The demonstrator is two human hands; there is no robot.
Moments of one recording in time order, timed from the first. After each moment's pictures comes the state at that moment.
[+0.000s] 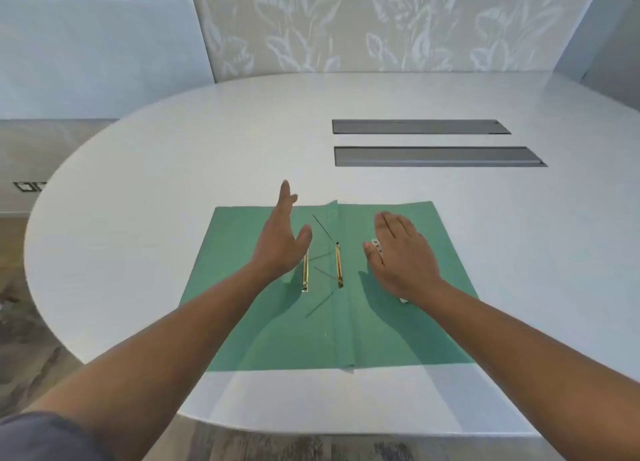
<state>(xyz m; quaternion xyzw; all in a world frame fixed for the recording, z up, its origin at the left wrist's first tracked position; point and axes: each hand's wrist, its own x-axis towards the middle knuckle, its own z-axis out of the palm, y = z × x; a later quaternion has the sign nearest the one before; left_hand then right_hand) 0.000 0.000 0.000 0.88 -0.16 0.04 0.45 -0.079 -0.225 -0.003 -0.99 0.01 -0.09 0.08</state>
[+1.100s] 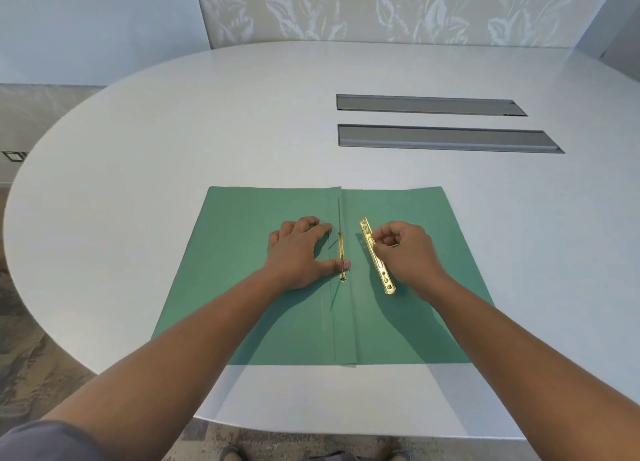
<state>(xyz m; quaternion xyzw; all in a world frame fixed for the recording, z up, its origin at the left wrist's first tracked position) -0.006 -0.019 -0.036 0.96 -0.20 -0.08 0.18 -0.074 -0.223 -0.003 -0.86 0.17 -0.04 0.48</state>
